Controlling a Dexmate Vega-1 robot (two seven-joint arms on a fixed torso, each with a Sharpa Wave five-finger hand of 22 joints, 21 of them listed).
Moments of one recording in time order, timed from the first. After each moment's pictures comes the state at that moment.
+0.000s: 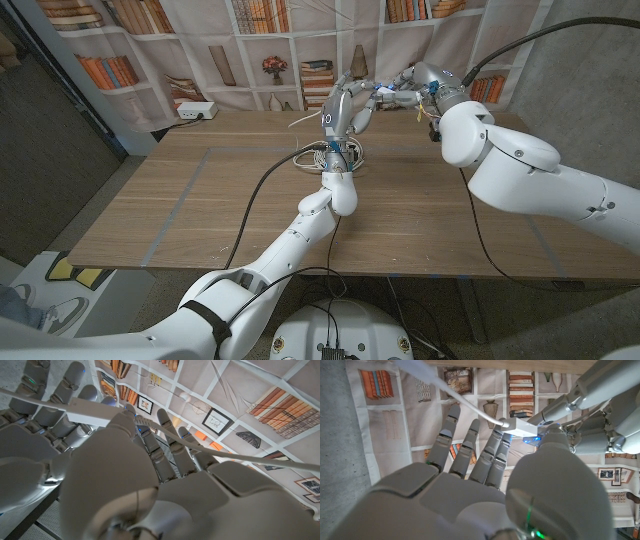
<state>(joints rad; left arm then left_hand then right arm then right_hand) 0.68 -0.11 0.45 -1.09 1.03 -0.39 1.12 1.16 0.09 0.33 -0.04 0.19 1.04 -0.15 0.48 0.23 0.97 -0.22 0.27 0.47 0.88 -0.12 0.20 0.20 0.41 -0.04 0.20 0.17 -0.43 -0.98 -0.87 -2.57 -0.14 -1.28 -0.25 0.86 -0.03 0.03 -0.06 0.30 0.74 -0.18 0.28 0.20 0.89 -0.20 0.34 0.19 0.67 -0.06 0.19 0.17 0.66 0.20 0.22 0.19</state>
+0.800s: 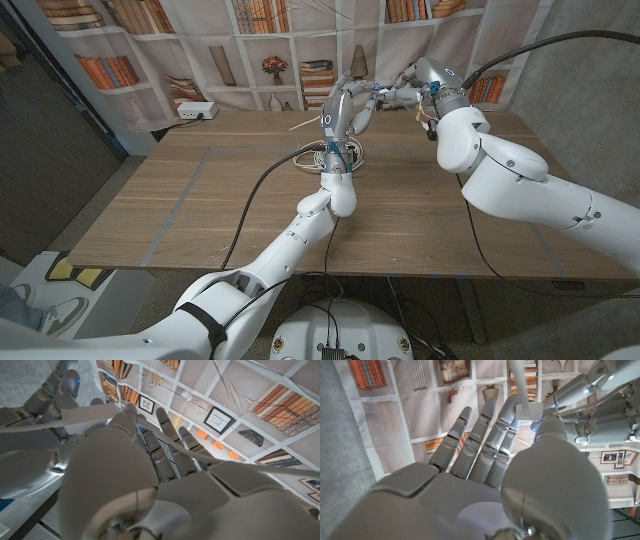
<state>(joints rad) 0.68 -0.06 0.50 -1.13 1.00 -0.36 1.12 1.16 0.08 0.40 -0.05 0.19 0.99 -0.10 0.56 0.23 0.98 -0.21 0.26 0.49 0.91 -0.12 0.20 0.20 0.41 -0.04 0.20 0.17 -0.58 -0.96 -0.74 -2.50 -0.15 -1.10 -0.33 1.04 0.00 0.10 -0.14 0.27 1.02 -0.09 0.43 0.33 1.27 -0.18 0.46 0.40 1.10 -0.19 0.24 0.23 0.73 -0.04 0.22 0.19</state>
